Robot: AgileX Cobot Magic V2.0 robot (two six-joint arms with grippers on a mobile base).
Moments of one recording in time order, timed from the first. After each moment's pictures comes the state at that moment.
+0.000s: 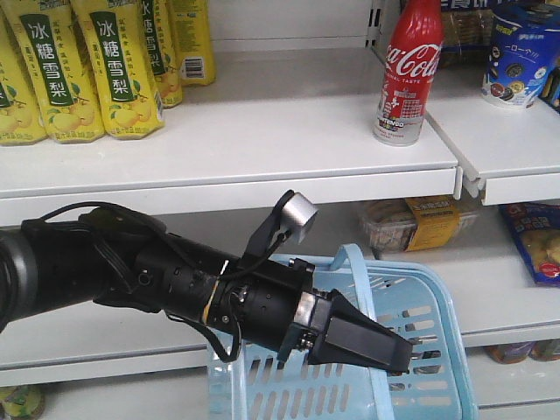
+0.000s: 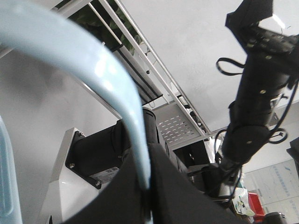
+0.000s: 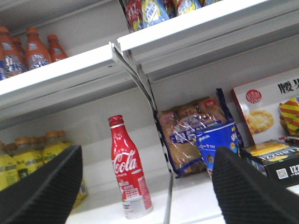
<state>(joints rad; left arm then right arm) -0.63 1.72 -1.05 1.49 -1.17 -2.15 0.09 0.06 -0.41 -0.24 0.04 0.58</state>
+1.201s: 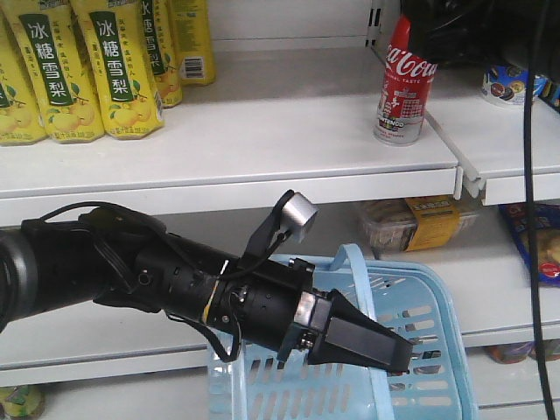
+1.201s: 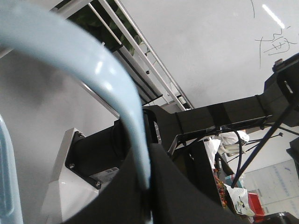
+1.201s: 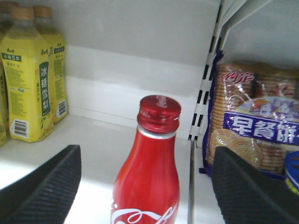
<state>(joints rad) -0.63 1.72 -1.05 1.49 -1.17 -2.15 0.32 1.27 -1.22 -0.28 0.12 0.19</state>
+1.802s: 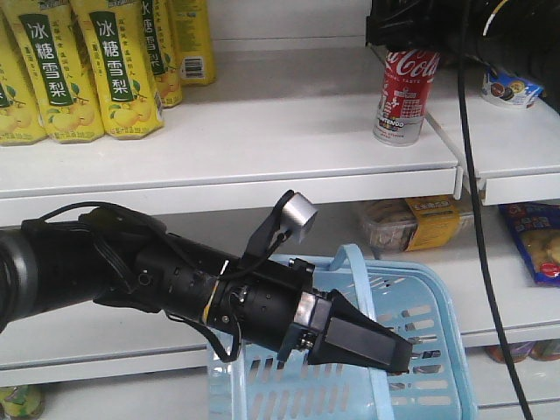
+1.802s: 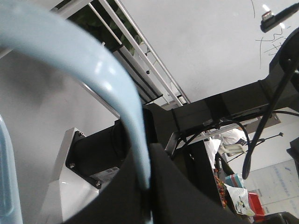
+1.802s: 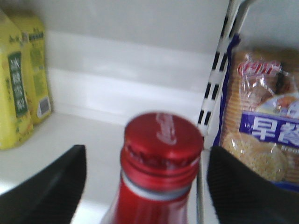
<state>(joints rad) -0.63 1.72 -1.05 1.49 -1.17 -2.15 0.31 1.48 -1.39 -0.28 0.13 0.20</state>
